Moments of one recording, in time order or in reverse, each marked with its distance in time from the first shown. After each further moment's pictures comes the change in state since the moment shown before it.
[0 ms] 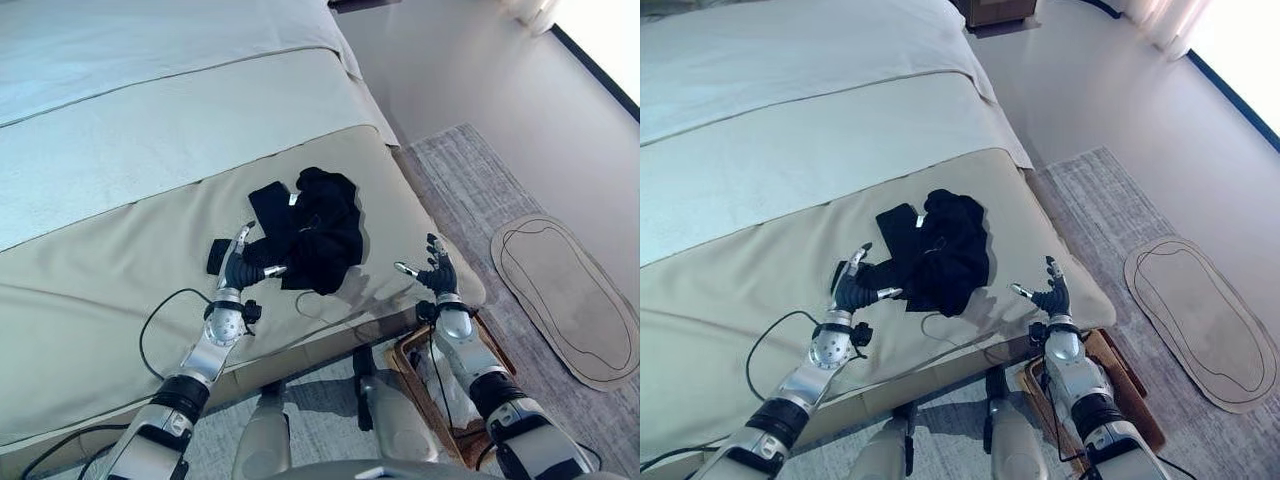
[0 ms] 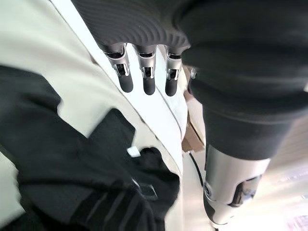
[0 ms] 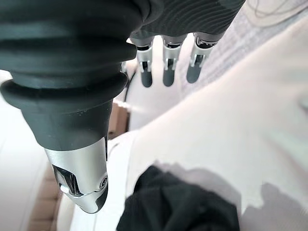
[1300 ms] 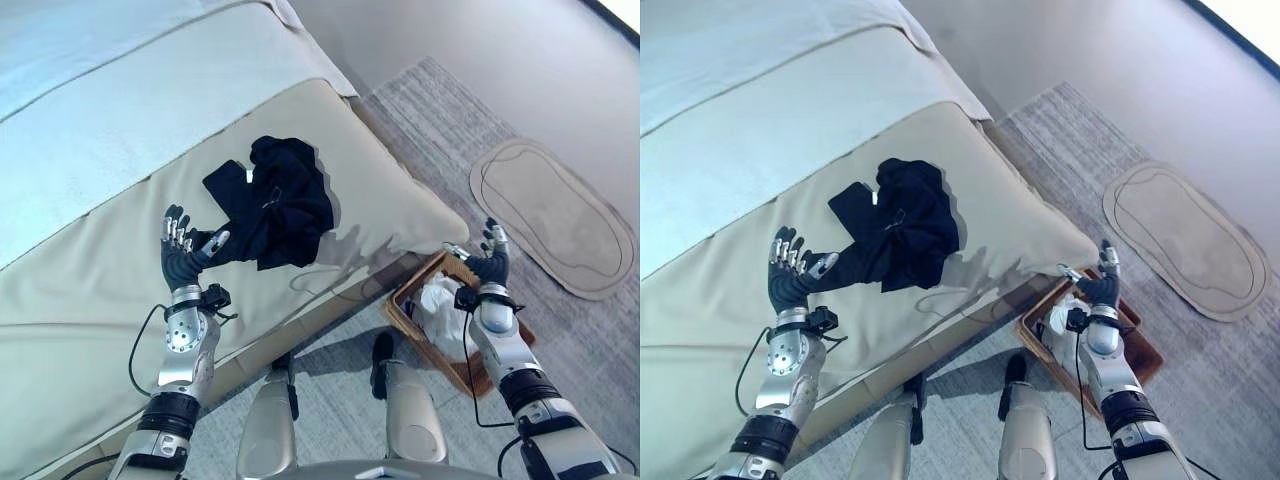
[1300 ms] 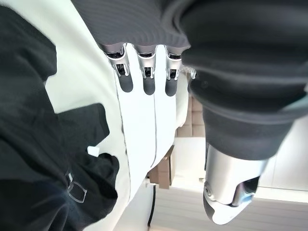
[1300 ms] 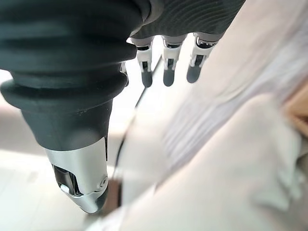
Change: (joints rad) left arm 0.168 -0.033 0.260 -0.194 -0.489 -0.143 -0.038; right arm 0.016 -0.085 -0.068 -0.080 -0.008 -0.061 -0.043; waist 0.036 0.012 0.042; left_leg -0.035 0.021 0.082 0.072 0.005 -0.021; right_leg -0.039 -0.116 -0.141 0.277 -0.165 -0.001
